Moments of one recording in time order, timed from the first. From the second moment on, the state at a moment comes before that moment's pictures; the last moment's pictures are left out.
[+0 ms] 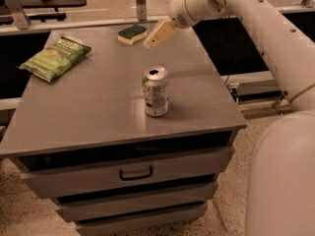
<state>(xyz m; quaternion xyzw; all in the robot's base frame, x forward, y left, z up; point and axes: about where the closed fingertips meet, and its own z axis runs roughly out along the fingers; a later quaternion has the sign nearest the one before) 0.793 -0.008 0.953 -0.54 0.67 0.10 0.49</state>
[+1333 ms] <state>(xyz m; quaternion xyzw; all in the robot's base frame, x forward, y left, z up) 0.907 0.060 0.873 -0.41 0.75 0.12 0.51</state>
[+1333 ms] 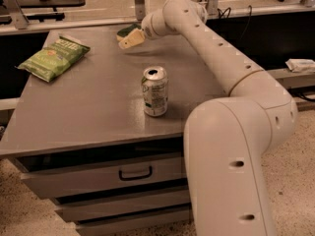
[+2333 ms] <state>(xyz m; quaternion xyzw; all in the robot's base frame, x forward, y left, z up) 0.936 0.072 0.848 -0.38 0.76 0.15 0.50</state>
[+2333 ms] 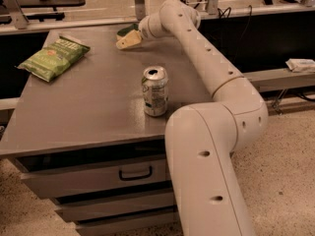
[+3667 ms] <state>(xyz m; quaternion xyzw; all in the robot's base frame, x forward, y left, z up) 0.924 0.058 0.872 -0.41 0.75 0.17 0.50</state>
